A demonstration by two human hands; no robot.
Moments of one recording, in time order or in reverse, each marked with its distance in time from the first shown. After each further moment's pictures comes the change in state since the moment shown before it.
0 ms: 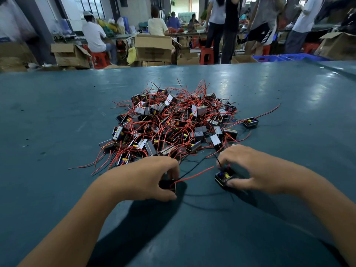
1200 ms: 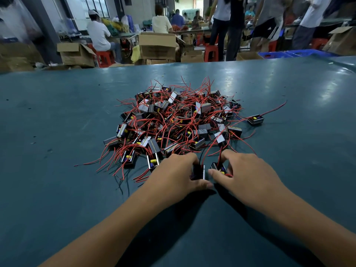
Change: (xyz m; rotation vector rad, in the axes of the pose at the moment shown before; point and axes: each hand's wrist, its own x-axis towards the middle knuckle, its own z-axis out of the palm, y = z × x) left_hand 0.036 0.030 0.043 -0.064 0.304 -0.166; right_hand 0.012 -0.053 0.037 -0.044 0.342 0.496
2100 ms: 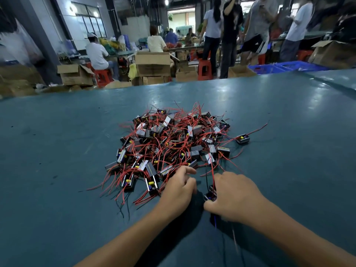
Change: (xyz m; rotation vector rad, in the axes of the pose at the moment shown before) left_hand 0.015 0.016 0.016 -0.674 0.122 -0.196; right_hand 0.009 -0.006 -0.017 -0.190 -0.219 -0.047
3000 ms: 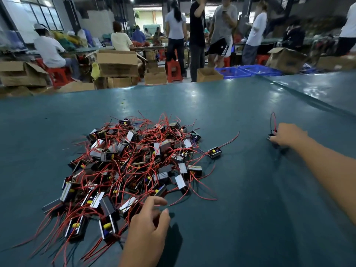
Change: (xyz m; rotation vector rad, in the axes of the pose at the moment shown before) left_hand 0.012 -0.009 0.013 0.089 0.090 0.114; right_hand 0.127 0.331 -0.059 -0.021 0.086 0.799
